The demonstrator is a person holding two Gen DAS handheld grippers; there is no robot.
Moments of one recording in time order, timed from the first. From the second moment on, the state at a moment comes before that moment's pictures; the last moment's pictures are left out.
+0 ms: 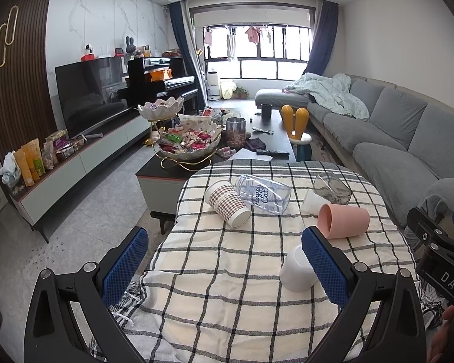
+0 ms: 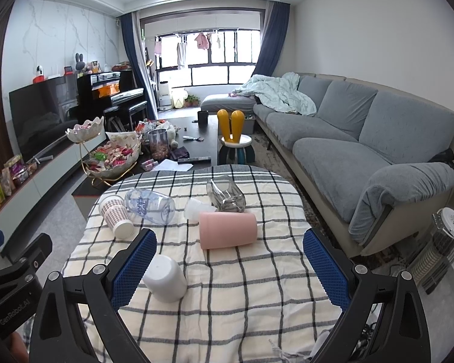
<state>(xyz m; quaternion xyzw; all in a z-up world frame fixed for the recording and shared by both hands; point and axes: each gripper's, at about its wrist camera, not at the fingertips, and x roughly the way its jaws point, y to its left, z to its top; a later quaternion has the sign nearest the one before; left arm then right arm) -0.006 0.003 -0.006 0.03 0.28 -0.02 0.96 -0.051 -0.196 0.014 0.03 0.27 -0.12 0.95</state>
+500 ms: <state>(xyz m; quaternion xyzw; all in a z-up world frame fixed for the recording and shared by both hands) -0.004 0.003 -0.009 0.02 0.29 -0.01 0.96 -0.051 -0.196 0.014 0.03 0.27 -0.12 0.95</state>
